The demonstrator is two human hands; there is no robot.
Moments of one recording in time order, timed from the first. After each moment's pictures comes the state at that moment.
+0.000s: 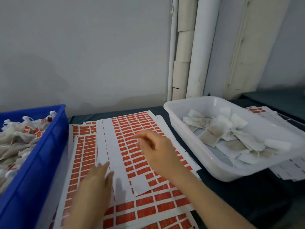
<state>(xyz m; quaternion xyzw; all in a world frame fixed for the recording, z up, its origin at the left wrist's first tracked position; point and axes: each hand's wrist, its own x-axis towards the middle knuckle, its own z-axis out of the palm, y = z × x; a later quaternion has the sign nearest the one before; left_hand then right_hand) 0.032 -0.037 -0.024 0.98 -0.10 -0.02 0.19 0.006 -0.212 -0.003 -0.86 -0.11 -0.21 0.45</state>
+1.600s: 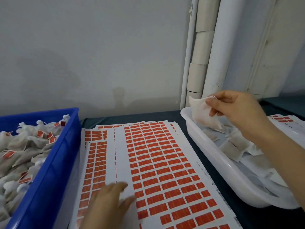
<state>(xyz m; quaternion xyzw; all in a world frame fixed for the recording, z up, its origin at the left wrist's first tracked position) 0.037 -0.031 -0.041 0.97 -0.06 -0.10 0.20 0.046 -0.323 0.096 -0.83 0.02 -0.28 0.48</state>
